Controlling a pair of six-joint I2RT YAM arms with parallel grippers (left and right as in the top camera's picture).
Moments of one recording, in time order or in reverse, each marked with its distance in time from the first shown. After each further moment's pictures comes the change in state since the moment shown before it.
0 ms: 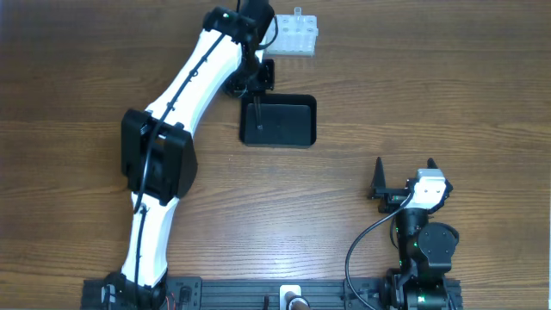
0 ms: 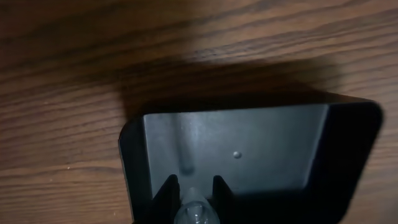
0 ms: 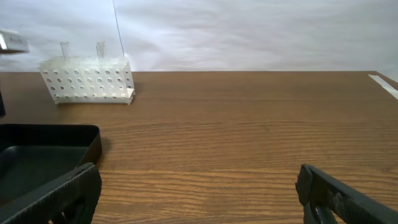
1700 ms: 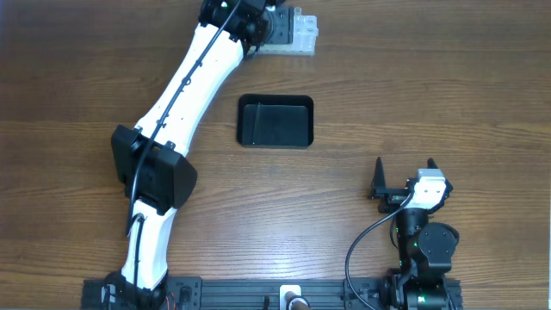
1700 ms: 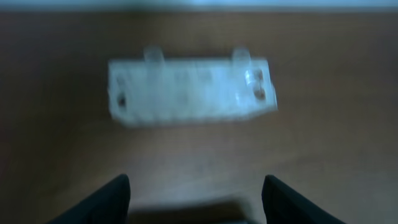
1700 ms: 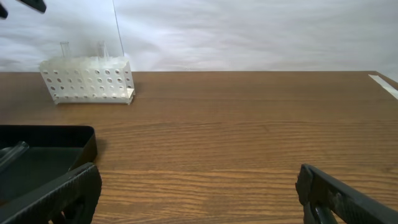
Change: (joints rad) left arm -0.046 -0.071 0.158 0.331 -0.243 0.021; right arm 0.000 0.000 0.000 0.000 0.000 0.000
